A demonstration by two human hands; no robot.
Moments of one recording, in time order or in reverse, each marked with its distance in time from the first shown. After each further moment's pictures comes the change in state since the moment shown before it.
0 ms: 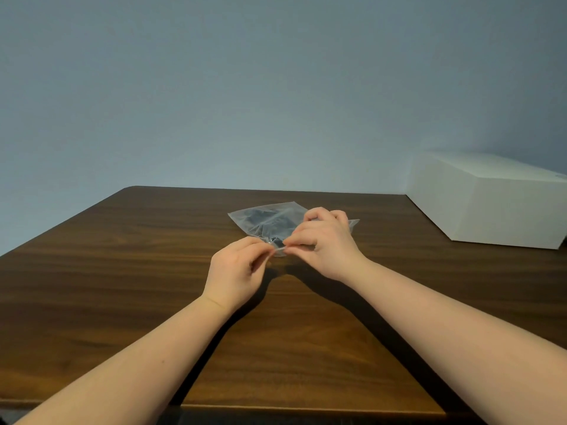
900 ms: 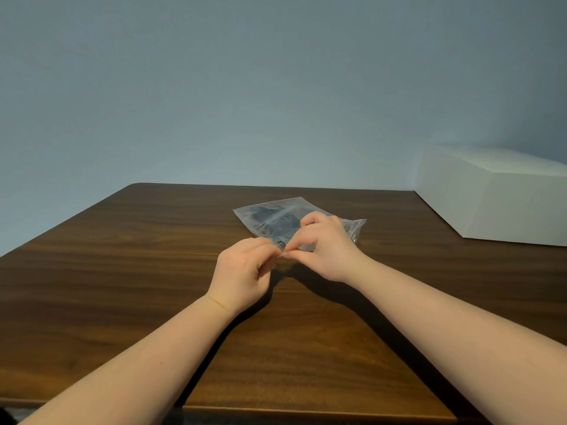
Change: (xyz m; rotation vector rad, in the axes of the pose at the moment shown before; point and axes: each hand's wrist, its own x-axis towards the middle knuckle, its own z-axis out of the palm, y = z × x) left_hand -0.002 0.002 -0.007 0.009 -0.041 0.086; right_hand 0.005 -0.004 0.012 0.144 -0.086 0.035
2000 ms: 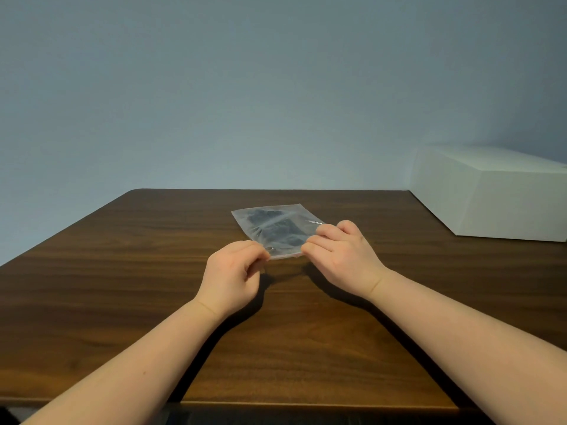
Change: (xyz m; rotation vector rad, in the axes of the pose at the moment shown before) left_hand -0.006 0.004 -0.014 -0.030 -0.014 -0.041; right_hand -0.031 0.042 0.005 -0.557 0.281 -0.440
